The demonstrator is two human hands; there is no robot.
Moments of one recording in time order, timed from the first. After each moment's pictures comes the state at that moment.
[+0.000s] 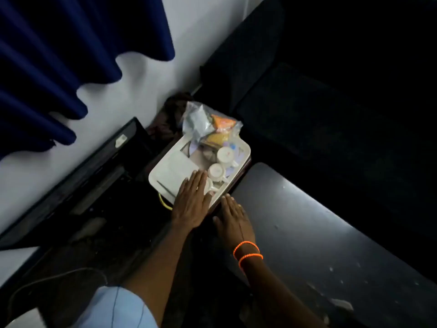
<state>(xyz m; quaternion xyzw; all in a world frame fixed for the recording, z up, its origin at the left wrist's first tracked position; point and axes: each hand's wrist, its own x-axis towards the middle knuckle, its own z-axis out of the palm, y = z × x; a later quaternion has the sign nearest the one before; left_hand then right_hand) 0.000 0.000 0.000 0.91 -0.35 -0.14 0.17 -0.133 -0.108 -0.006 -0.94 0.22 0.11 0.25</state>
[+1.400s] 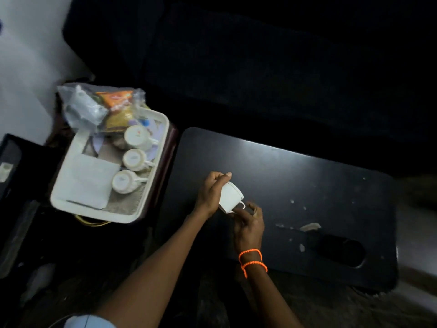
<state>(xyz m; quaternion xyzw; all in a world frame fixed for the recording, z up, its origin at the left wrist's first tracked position) -0.146 -0.166 -0.059 0.72 -0.15 -0.49 0.46 -0.294 -0.147 -0.053 -0.69 0.61 -0.17 0.36</state>
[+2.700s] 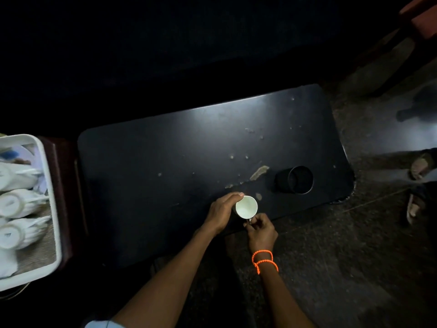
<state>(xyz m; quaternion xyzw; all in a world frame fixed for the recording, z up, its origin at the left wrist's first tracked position) -0.361 -0.161 -0.122 0.62 -0.27 -0.70 0.22 -0.494 -0.103 -0.127 -0.34 0.84 -0.21 0.37</state>
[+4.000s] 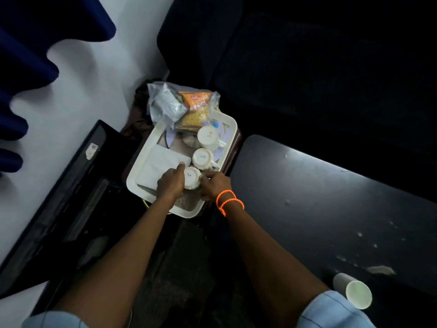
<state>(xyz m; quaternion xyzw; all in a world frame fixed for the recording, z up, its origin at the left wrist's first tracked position) 0.073 -0.039 -0.057 0.88 0.05 -0.37 0.28 -0.031 -0.131 -0.063 -0.64 0.47 0.07 0.61</state>
